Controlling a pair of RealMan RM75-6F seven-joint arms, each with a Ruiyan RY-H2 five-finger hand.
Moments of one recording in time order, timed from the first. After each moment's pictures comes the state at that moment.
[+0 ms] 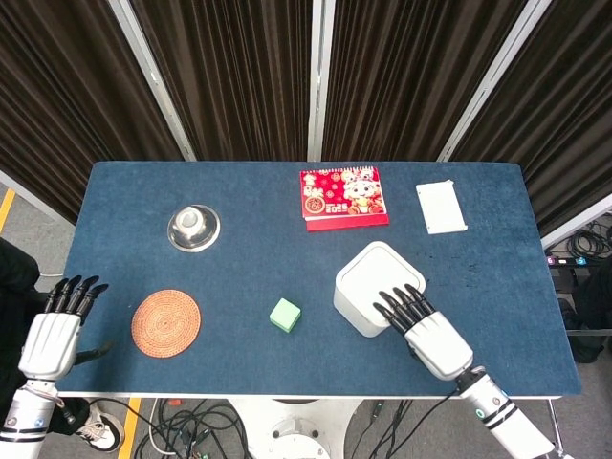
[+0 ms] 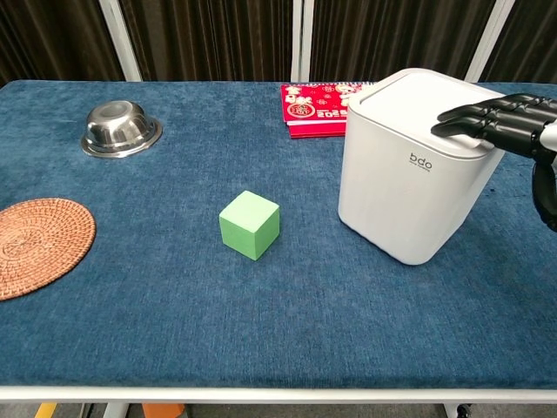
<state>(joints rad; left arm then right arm) -0.09 -1.22 -0.02 -1.64 1.56 1.51 0.12 0.37 -1.20 -0.05 -1.78 -1.69 1.13 -0.33</state>
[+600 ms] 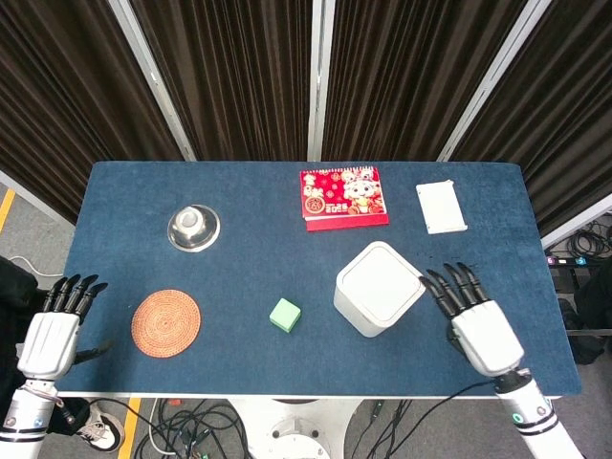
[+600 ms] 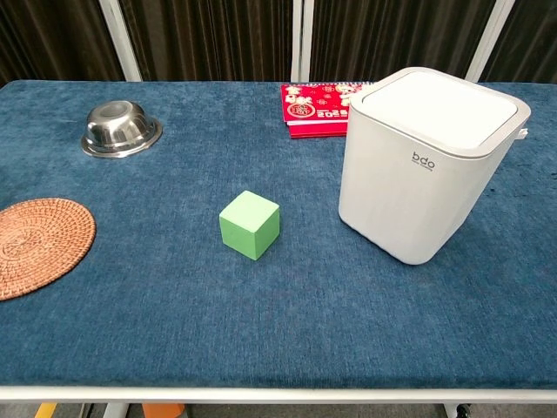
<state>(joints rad) -0.09 -1.22 -0.02 -1.64 1.57 1.52 0.12 0.25 -1.13 0.00 -1.75 -1.76 1.51 -0.20</state>
